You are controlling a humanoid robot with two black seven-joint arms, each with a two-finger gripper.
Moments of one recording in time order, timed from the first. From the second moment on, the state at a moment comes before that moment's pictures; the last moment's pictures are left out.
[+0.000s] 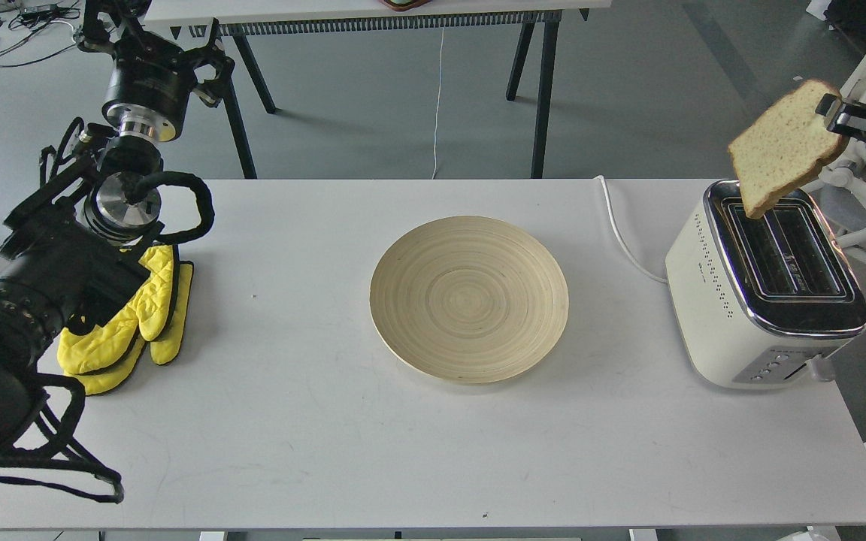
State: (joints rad) left arm -1.02 0.21 -0.57 -0.36 -0.42 -0.49 -0.42; right arm 1.23 -1.19 -0.03 1.39 -1.11 0.00 -0.04
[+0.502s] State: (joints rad) left arm -1.02 0.21 -0.56 -0.36 -0.42 -0.49 -0.42; right arm 1.17 -1.31 -0.03 1.51 -1.14 0.00 -0.04
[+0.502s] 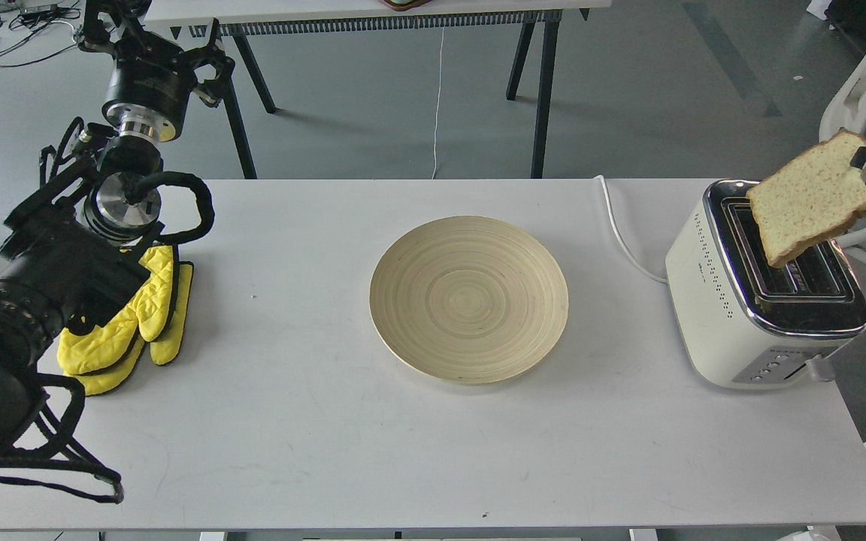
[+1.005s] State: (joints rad) left arm -1.02 0.21 -0.56 -0.36 -0.42 -0.49 -0.42; right arm 1.10 -1.28 -0.03 1.50 -1.18 -0.01 -0.04
